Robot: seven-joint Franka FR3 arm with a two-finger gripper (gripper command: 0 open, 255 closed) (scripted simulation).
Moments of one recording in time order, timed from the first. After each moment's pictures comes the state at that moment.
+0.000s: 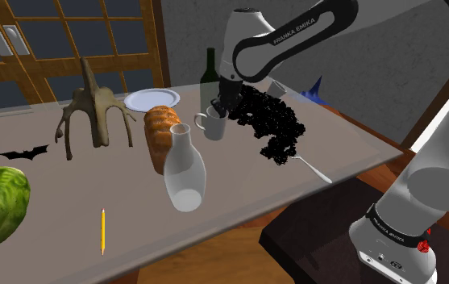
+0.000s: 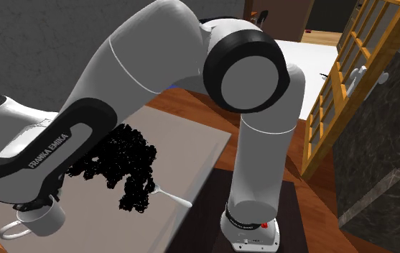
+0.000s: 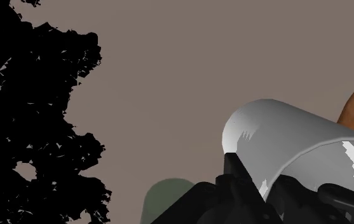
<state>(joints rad) -0.01 0.06 0.29 -2.13 -0.06 2.36 0.32</state>
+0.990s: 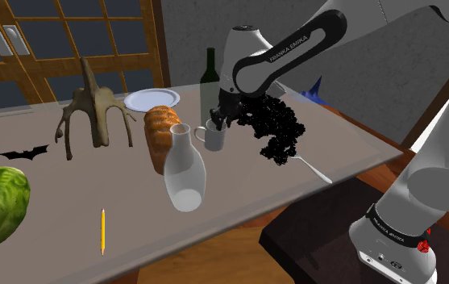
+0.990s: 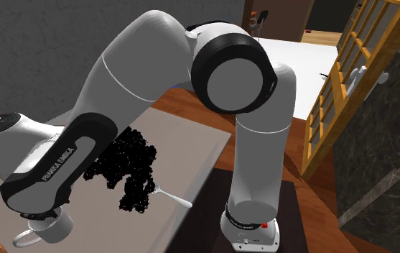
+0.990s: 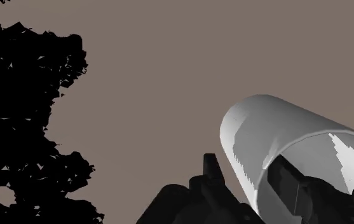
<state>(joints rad) 0.00 0.11 0.29 -2.18 -0.09 2.45 0.35</state>
